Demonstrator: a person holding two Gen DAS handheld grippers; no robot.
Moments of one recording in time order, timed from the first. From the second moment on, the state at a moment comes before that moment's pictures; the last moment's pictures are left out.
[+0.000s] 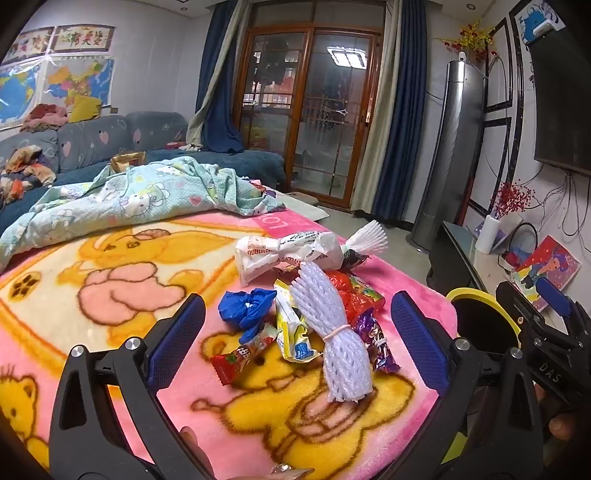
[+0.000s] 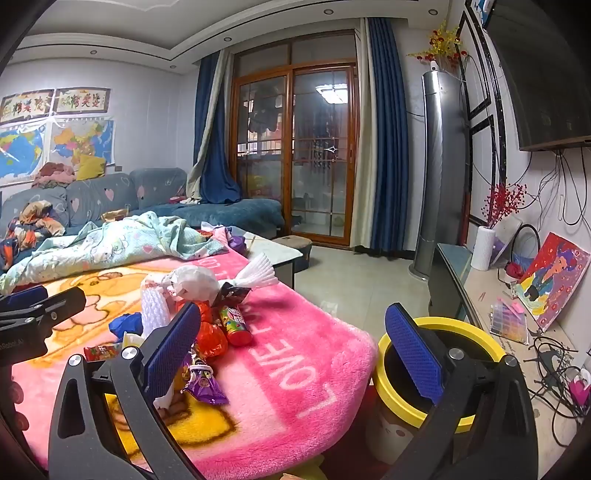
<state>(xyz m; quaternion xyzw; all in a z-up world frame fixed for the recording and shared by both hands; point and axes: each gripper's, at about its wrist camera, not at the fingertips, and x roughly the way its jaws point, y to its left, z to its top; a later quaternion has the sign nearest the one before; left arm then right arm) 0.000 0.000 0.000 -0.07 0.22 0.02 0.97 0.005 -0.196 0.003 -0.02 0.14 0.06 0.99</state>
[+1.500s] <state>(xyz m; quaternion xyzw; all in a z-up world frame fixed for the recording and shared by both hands) -0.001 0.000 0.002 -0.07 0.22 0.02 0.97 0.007 -0.196 0.000 -0.02 0.14 0.07 0.99</state>
